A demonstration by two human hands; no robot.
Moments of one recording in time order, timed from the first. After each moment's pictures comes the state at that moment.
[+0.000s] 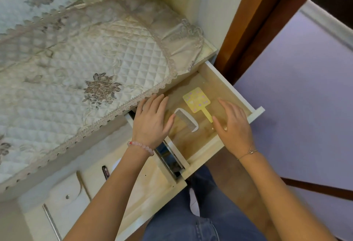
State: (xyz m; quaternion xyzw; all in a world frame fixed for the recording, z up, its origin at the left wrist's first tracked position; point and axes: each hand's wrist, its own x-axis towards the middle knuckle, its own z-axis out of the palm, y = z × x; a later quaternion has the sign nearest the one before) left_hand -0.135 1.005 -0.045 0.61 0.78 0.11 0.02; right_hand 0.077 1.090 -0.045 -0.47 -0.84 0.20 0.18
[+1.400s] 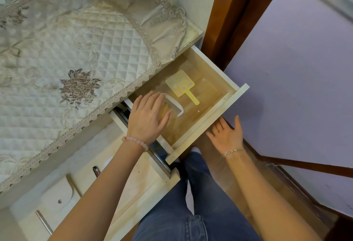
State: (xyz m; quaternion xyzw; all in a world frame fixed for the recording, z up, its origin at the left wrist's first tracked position) left_hand -0.122 1.022 -0.069 0.65 0.75 0.08 0.07; right_hand 0.108 1.080 -0.135 -0.48 0.04 0.79 0.37
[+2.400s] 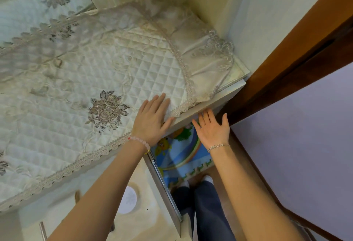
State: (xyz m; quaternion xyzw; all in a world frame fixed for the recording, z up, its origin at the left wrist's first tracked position) left_hand -0.222 1.085 -0.104 0.58 0.80 0.09 0.13; right_hand -0.058 1.186 -0.161 -0.39 0.04 0.86 0.33
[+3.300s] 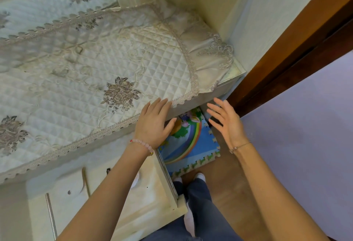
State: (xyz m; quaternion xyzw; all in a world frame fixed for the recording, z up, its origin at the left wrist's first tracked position) left_hand -0.185 1.027 -0.059 0.55 0.82 0.10 0.11; right_hand -0.007 1.167 -0.069 -0.44 -0.44 0.75 0.20
